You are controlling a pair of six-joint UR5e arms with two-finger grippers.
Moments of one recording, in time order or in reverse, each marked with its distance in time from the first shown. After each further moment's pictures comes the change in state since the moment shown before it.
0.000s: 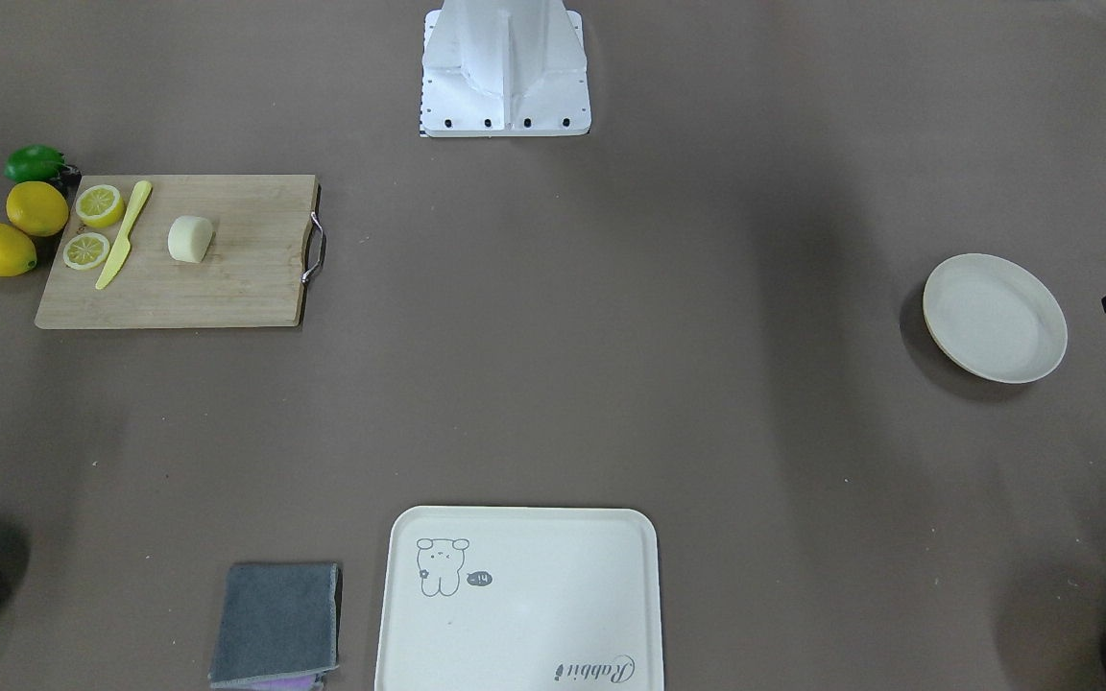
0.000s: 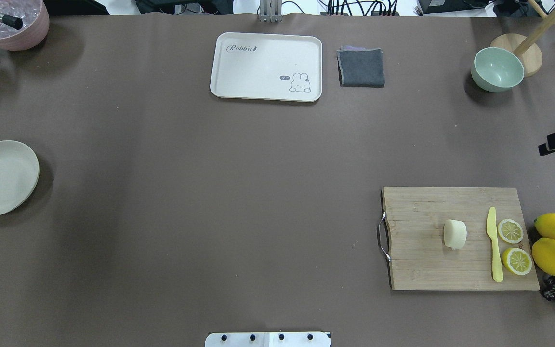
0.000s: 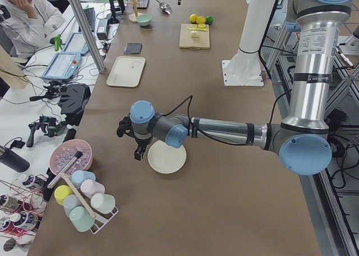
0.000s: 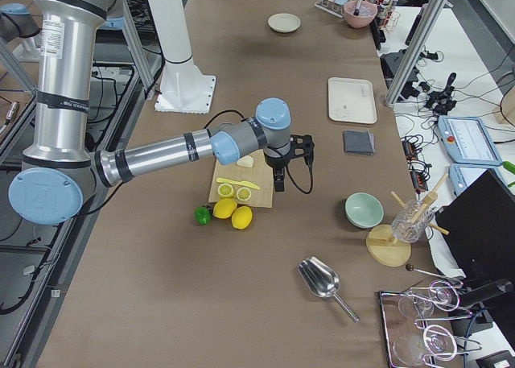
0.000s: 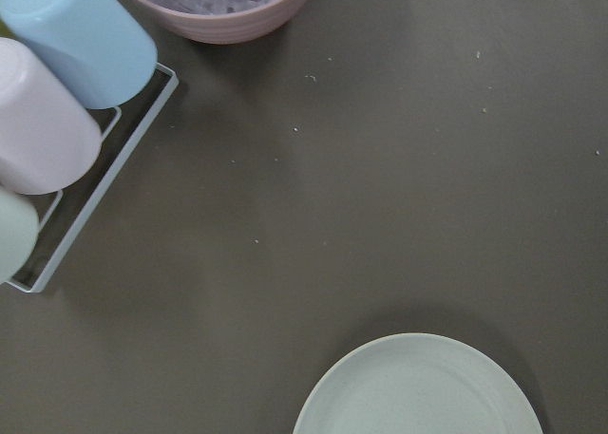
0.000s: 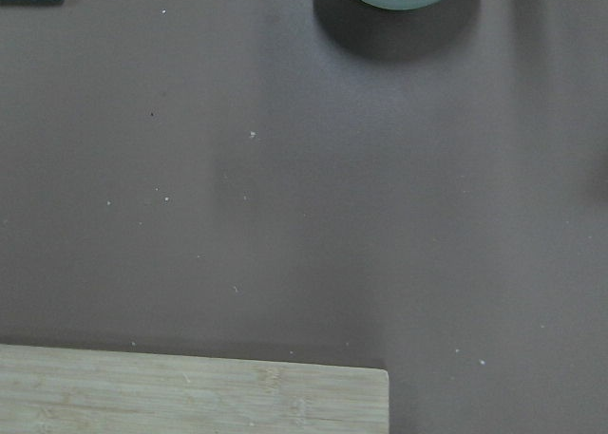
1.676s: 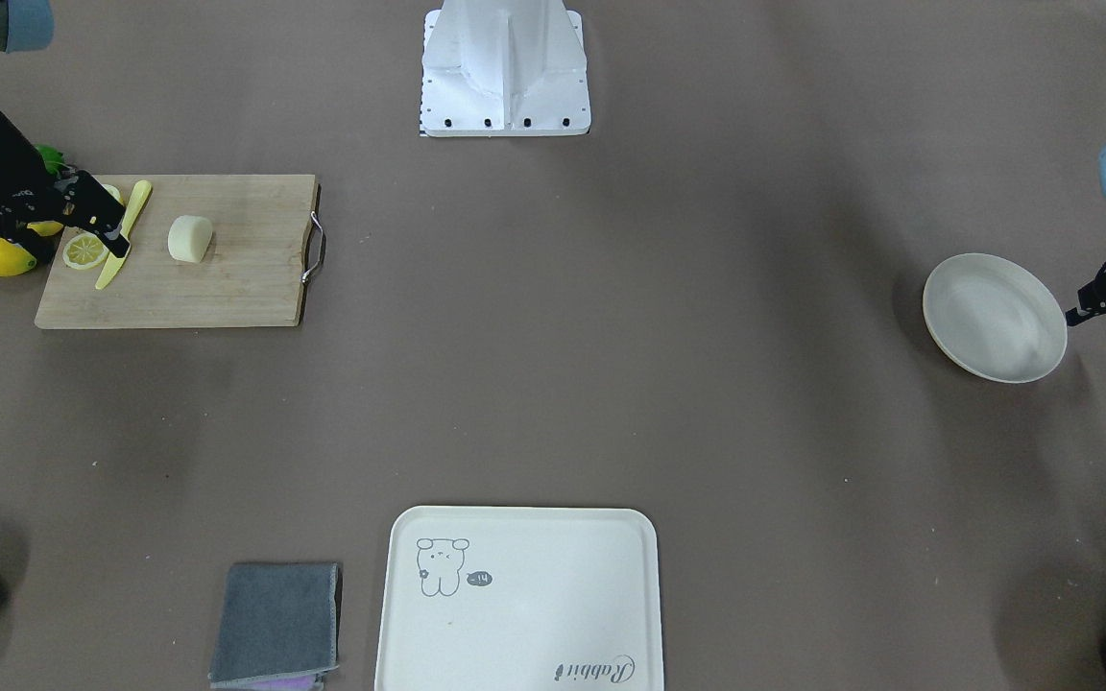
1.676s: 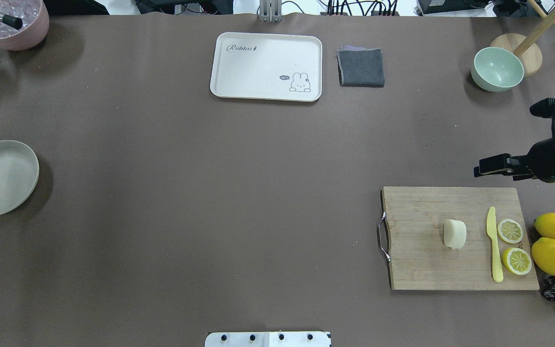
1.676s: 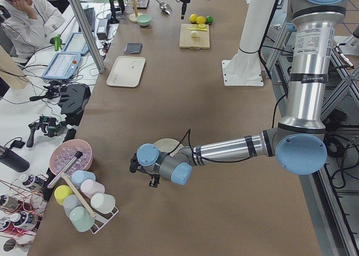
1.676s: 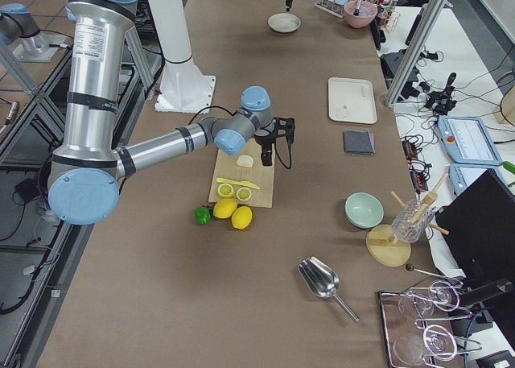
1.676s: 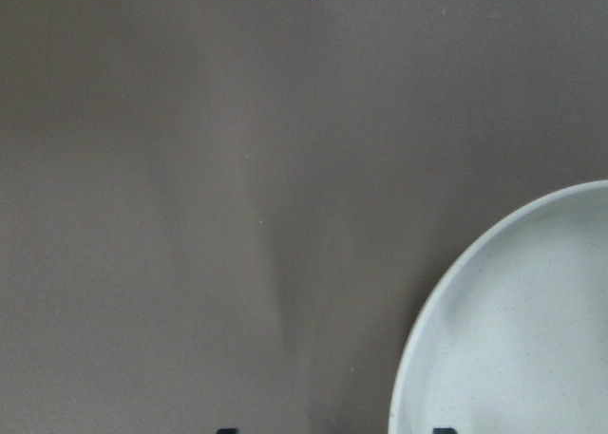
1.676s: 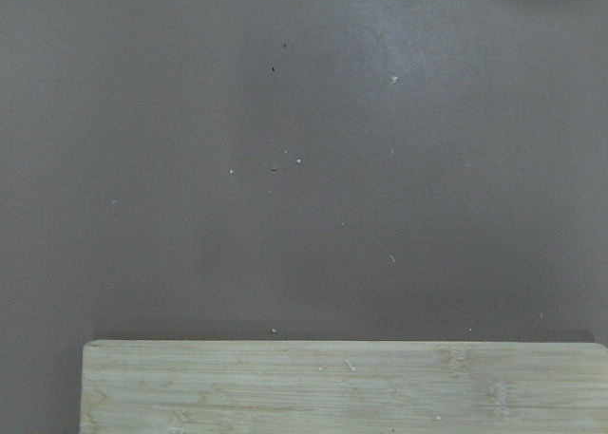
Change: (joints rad) left arm 0.069 0.014 0.313 -0.231 -0.075 -0.046; right arm -0.248 -0.006 0.033 0.187 -0.155 0.329
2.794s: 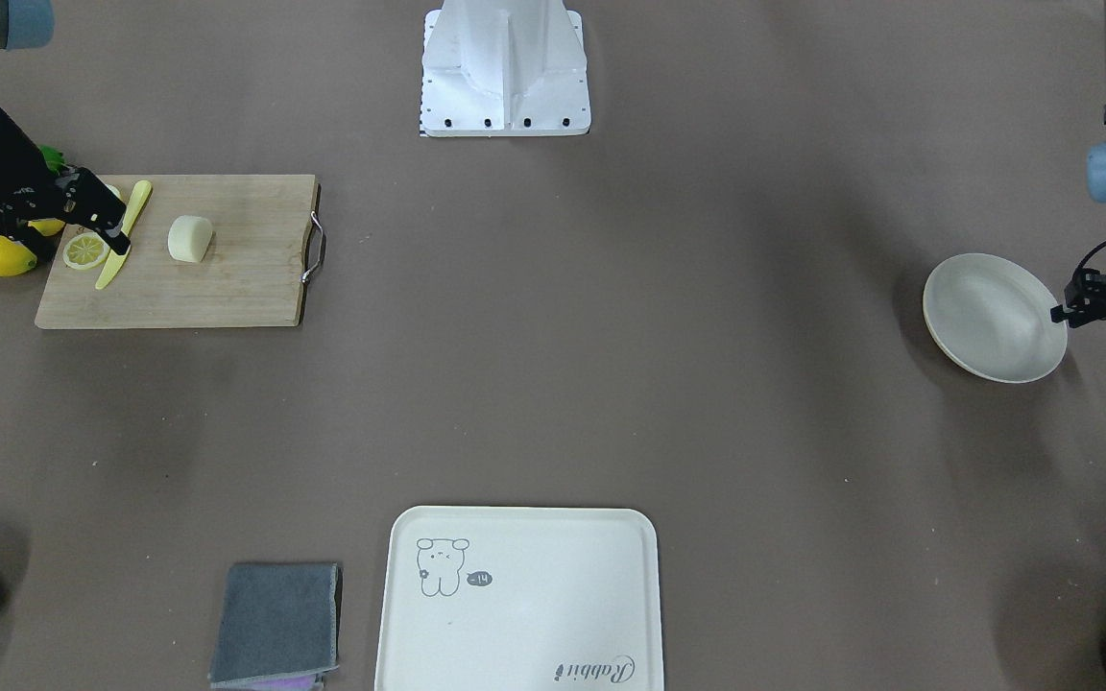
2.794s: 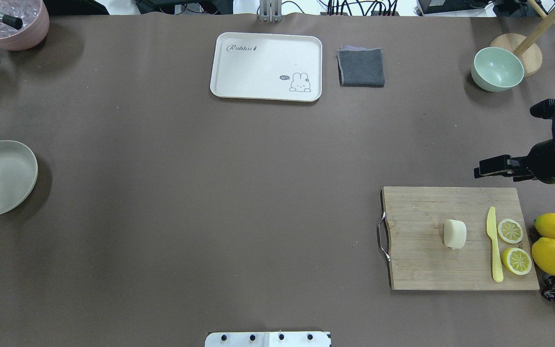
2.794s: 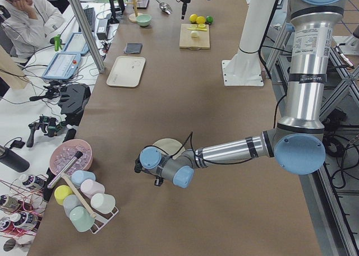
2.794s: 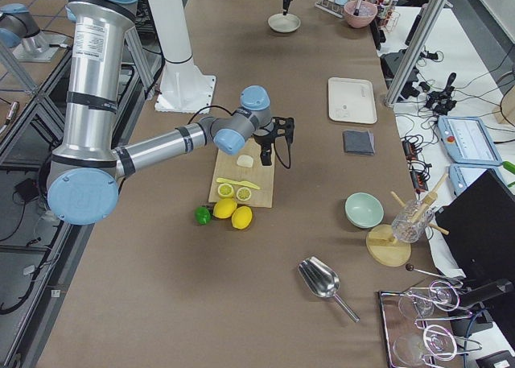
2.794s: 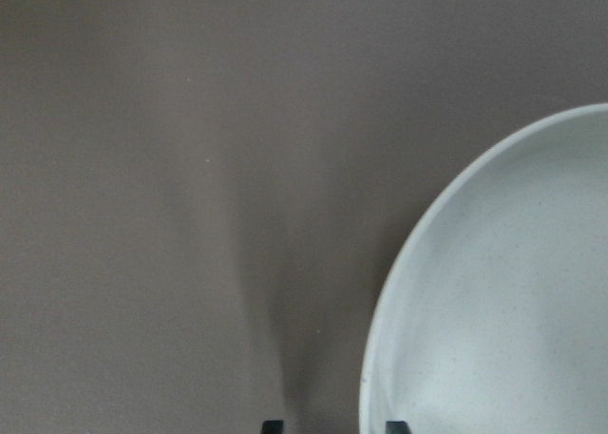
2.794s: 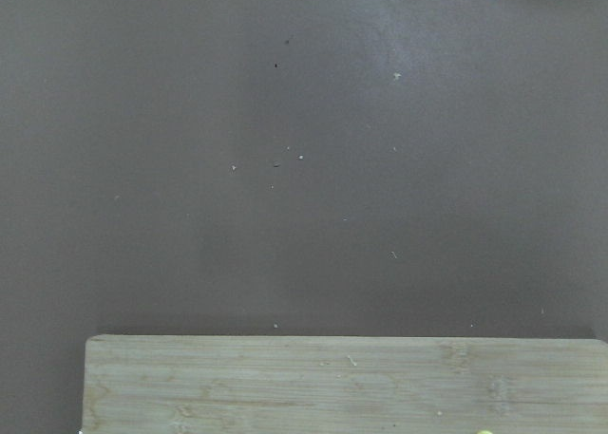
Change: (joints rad) left arm 0.034 0.005 0.027 -0.046 -0.051 -0.012; right arm -0.002 -0.004 0.006 0.000 0.000 -0.001
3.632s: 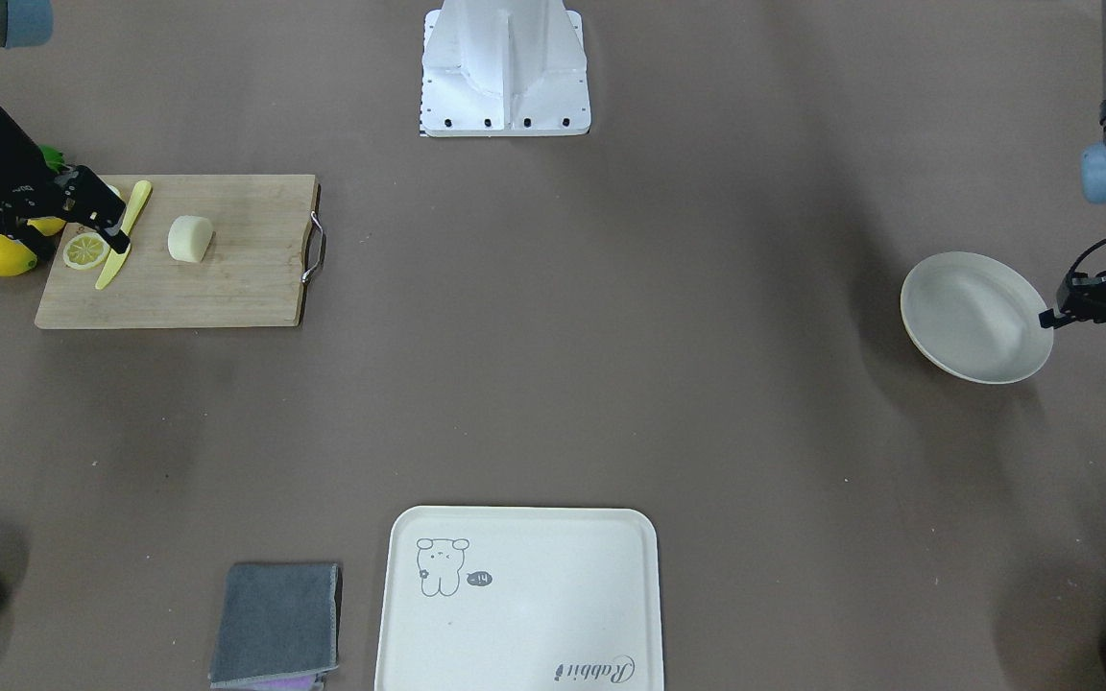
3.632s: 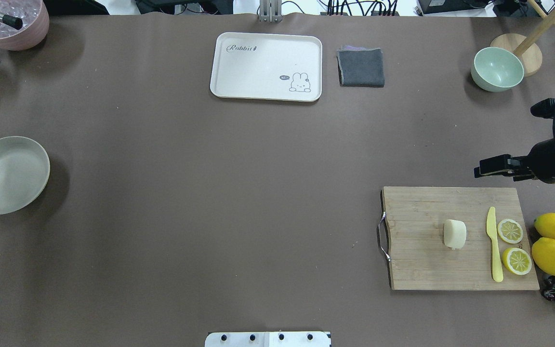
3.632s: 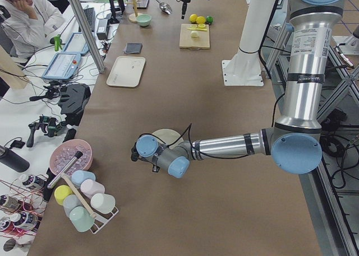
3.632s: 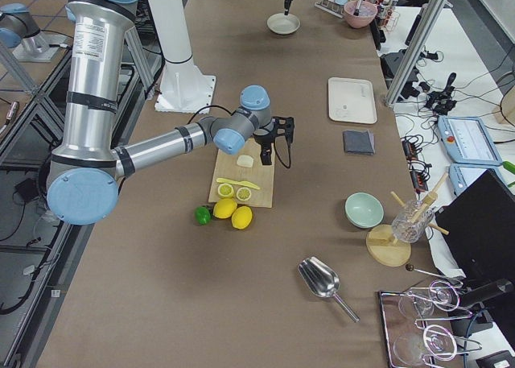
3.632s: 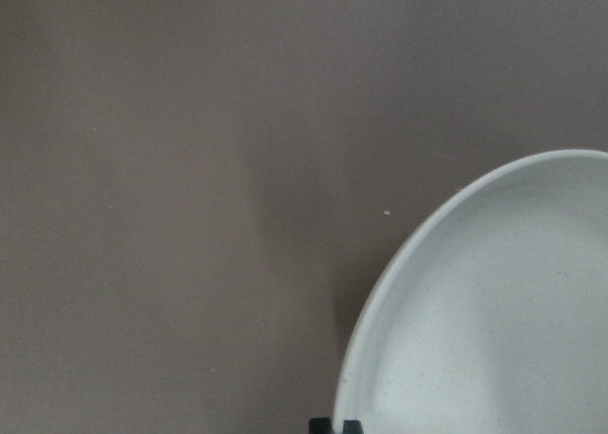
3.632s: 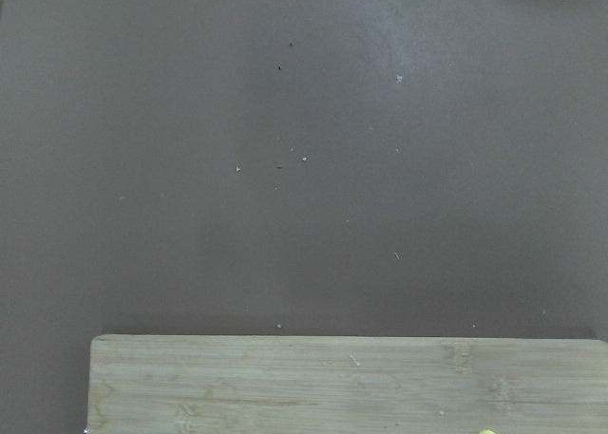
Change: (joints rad) left arm 0.002 -0.020 -0.106 -0.001 -0.055 -0.173; right arm 0.001 -0.001 0.006 0.000 0.000 0.000
